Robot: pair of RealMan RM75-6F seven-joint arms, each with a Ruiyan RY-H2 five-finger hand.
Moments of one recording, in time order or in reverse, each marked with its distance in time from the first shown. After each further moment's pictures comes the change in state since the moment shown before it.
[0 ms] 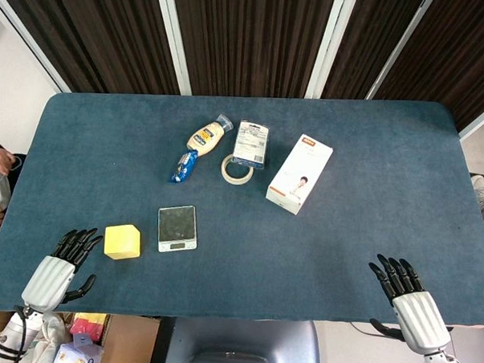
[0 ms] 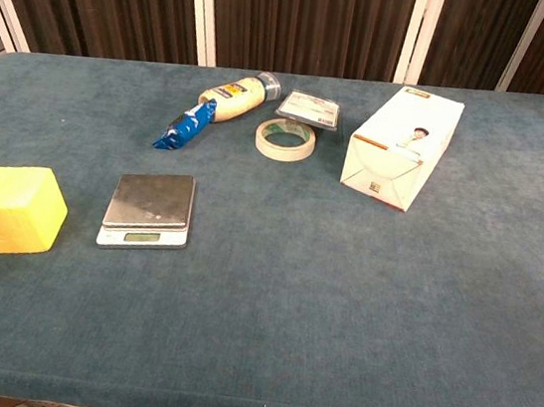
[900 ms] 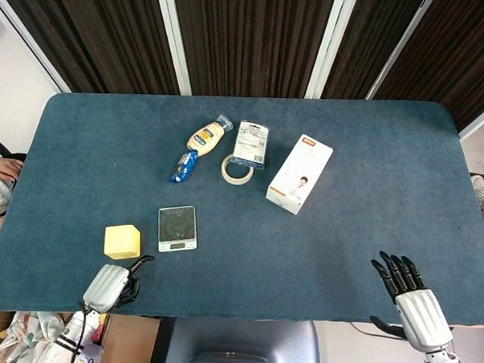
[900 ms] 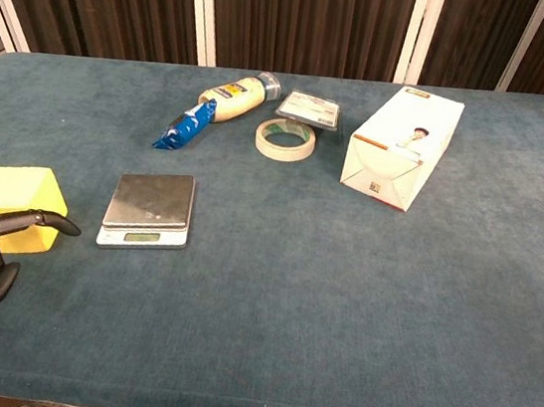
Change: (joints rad) left arm -0.067 -0.242 -0.030 -0.042 -0.144 -0.262 0.073; right arm 0.003 -0.006 0.010 0.018 0.000 0.021 0.056
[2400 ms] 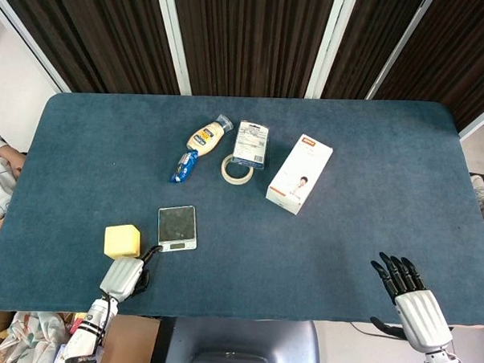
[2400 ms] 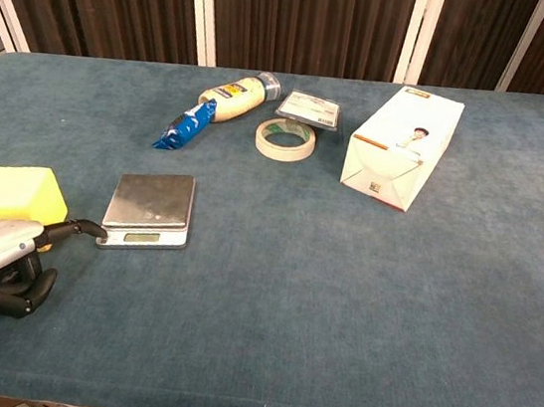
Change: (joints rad) left arm -0.066 -0.083 -0.062 -0.016 -0.247 -0.117 0.280; right arm 0.000 0.004 -0.005 -0.003 0.005 -0.010 -0.007
